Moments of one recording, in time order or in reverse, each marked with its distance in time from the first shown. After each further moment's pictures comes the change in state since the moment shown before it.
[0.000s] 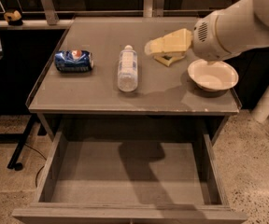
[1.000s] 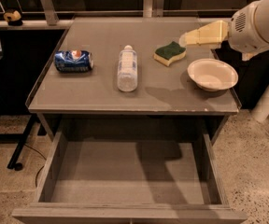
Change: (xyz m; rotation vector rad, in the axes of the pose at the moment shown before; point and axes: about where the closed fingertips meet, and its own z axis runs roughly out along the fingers) arm -0.016 -0.074 -0.035 0.126 -0.012 0.067
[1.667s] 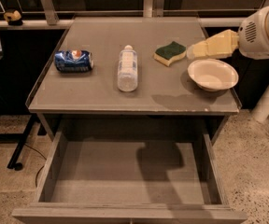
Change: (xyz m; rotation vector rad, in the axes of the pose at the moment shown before) arm 0.014 -0.015 -0.022 0.064 -0.016 -0.179
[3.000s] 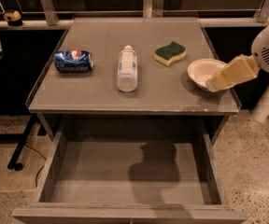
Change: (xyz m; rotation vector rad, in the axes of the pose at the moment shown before) arm 0.031 -0.012 -0.038 0.156 0.062 -0.517
